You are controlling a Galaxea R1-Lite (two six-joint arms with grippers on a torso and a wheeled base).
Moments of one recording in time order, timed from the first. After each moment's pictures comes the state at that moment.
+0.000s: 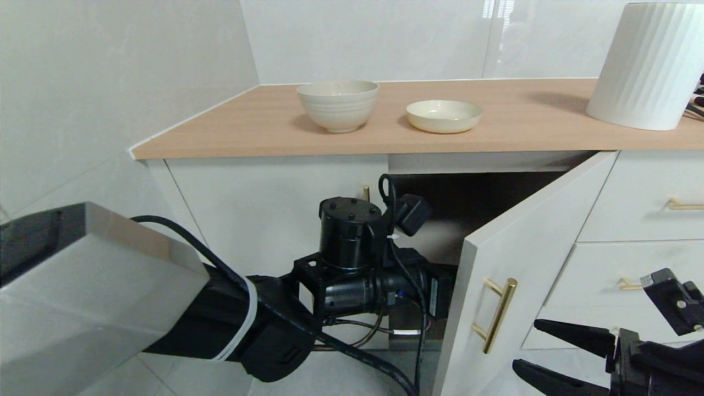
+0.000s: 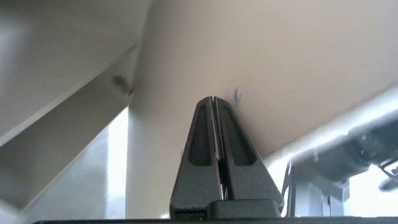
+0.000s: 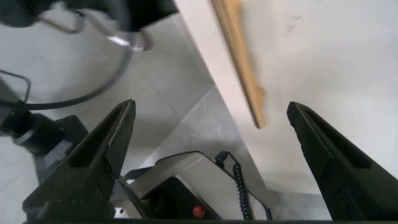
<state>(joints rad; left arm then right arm) -0.81 2.06 -1.04 -0.81 -0.45 -0.31 0.57 1.31 -0.09 -1.02 0.29 0.27</state>
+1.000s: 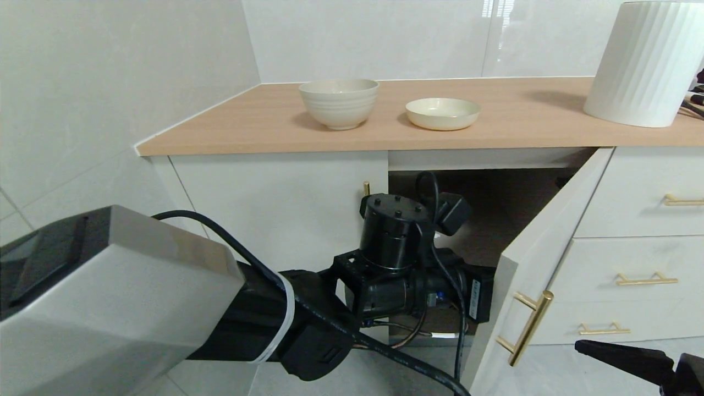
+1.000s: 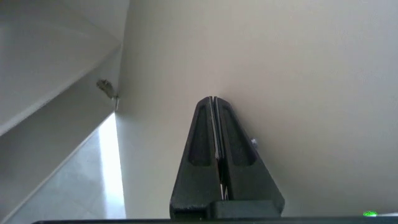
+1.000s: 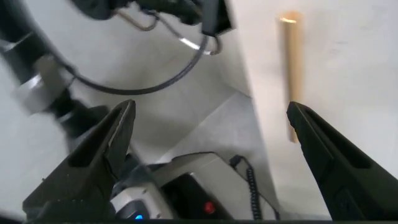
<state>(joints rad) -0.90 2.11 -1.19 -0.70 -0.36 -0.31 0.59 1.00 -0.07 -0.83 0.39 0.24</state>
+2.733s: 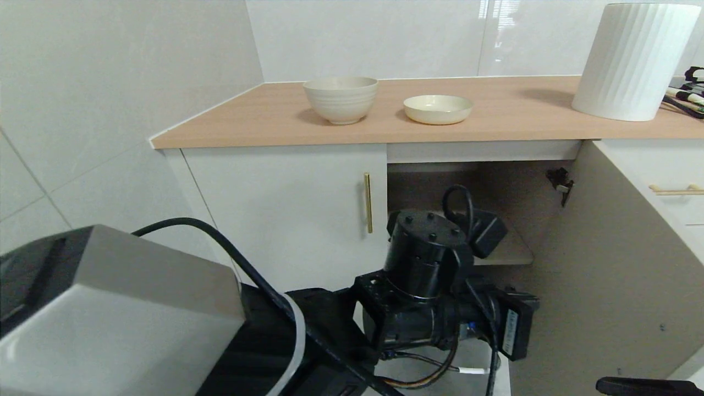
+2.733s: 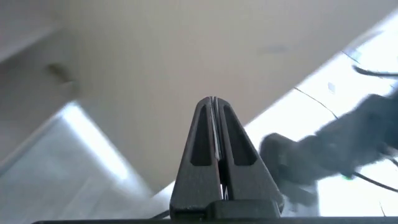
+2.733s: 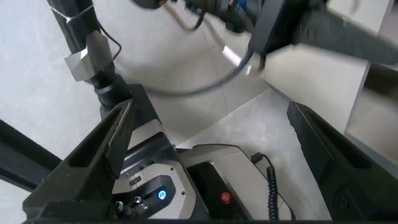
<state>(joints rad) -0.97 2.08 -1.17 -0.66 -0.30 -0.34 0.71 0.85 -0.10 -0.65 0.41 0.20</state>
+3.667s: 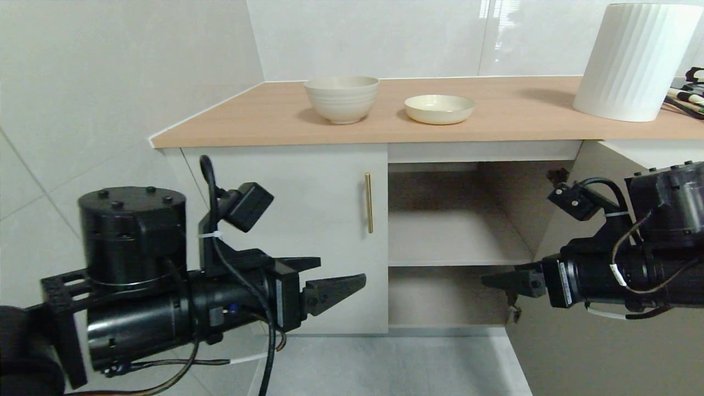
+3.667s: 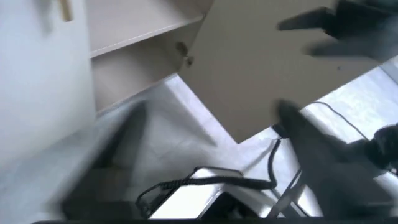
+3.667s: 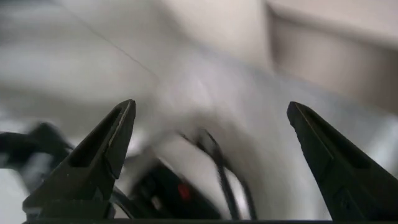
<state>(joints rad) -0.59 1.49 -0.63 -0.54 -0.30 -0.29 0.39 1.50 -0.82 -0.11 0.32 0.15</state>
